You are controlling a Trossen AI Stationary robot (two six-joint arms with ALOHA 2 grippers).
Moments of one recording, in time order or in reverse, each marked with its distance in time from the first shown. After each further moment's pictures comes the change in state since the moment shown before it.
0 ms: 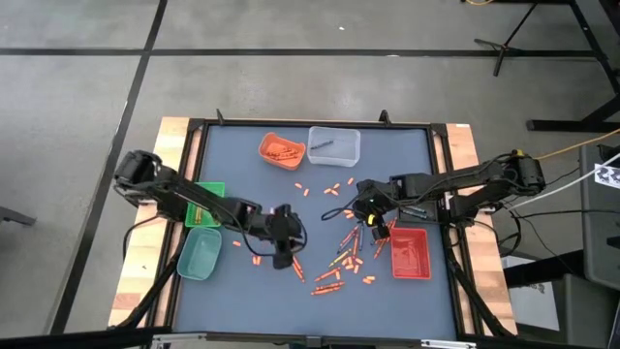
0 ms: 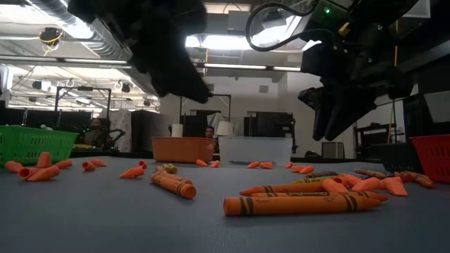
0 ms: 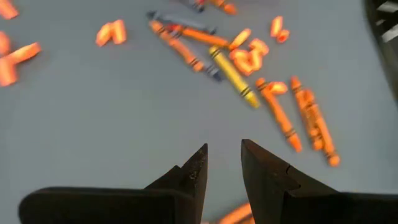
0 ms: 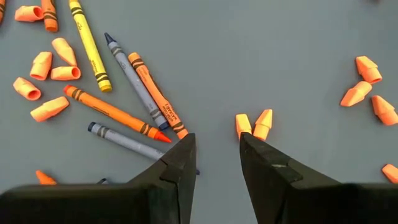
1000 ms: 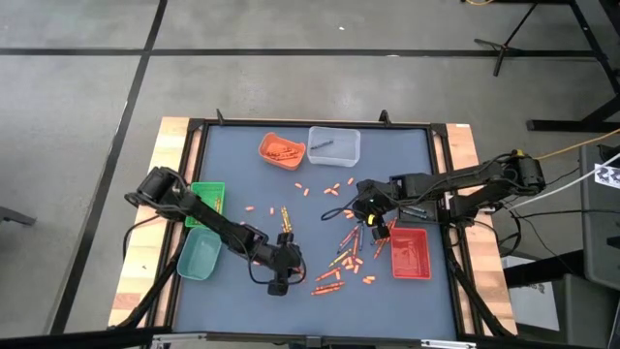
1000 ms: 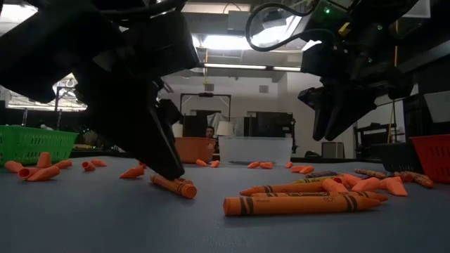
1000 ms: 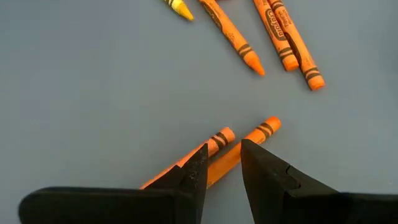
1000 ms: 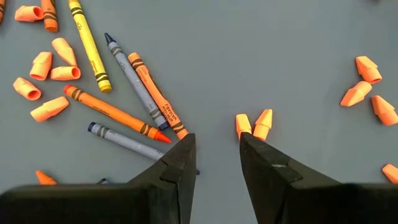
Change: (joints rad) left arm -0.152 0.240 -0.001 0.124 0.010 0.003; right arm 0.000 0.000 0.000 0.000 0.001 0.000
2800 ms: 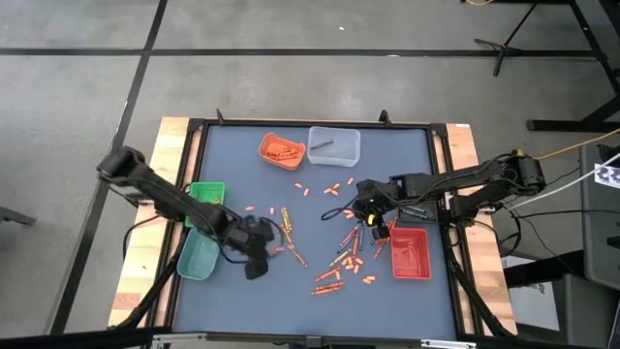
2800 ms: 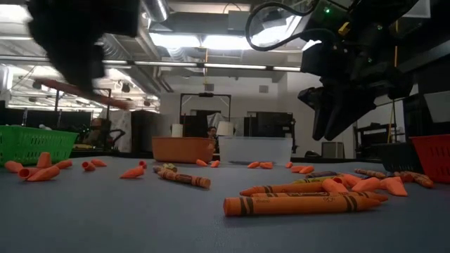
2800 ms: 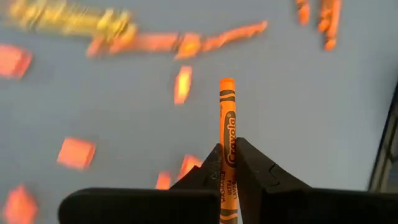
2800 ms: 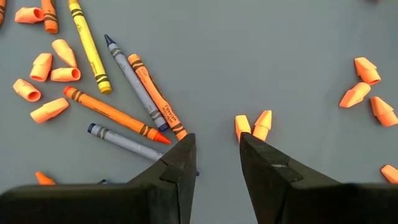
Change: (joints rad) left arm -0.019 -0.438 -0.002 -0.673 0.036 -0.492; right arm 0.000 0.000 0.000 0.003 0.000 0.000
